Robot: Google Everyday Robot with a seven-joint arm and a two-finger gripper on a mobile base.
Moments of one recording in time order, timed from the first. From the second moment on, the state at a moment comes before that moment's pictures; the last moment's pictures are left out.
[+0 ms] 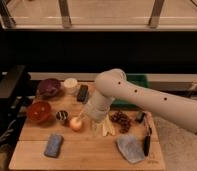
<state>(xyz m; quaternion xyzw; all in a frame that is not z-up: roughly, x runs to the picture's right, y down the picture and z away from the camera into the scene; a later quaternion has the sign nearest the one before) -0.036 0.164 0.642 -0.31 -0.35 -0.32 0.82</state>
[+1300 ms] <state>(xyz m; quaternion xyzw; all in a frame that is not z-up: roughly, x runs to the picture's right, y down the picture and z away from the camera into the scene) -0.139 0.176 0.691 -0.29 -0.42 -0.34 0.79</state>
